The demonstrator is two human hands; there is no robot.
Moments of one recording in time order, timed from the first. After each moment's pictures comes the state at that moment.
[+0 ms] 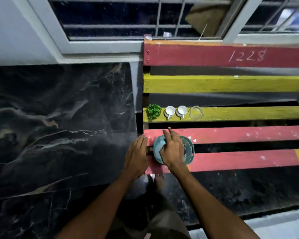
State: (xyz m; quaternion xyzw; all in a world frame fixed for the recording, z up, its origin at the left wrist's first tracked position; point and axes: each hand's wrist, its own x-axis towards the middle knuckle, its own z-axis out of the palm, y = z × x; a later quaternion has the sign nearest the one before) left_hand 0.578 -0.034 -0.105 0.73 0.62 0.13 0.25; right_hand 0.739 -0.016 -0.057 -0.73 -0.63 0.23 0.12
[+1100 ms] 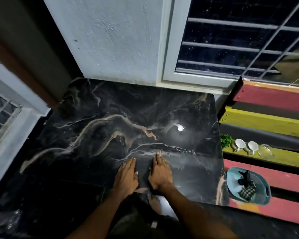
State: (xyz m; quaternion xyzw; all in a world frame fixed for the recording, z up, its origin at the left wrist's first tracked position) left_hand 0.188 -0.106 -0.065 0.60 0.76 0.02 0.26; right_hand 0.344 -0.049 -0.062 -0.57 -0.77 0.28 -0.09
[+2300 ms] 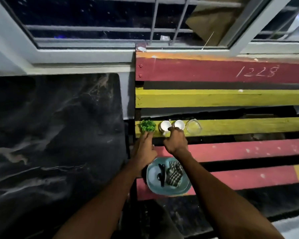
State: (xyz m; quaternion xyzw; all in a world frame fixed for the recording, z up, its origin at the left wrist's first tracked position) left_hand 0.640 0.144 -0.098 0.66 0.63 0.10 0.40; right_hand 0.782 0.167 -0.071 -0.78 -0.56 0.29 0.01
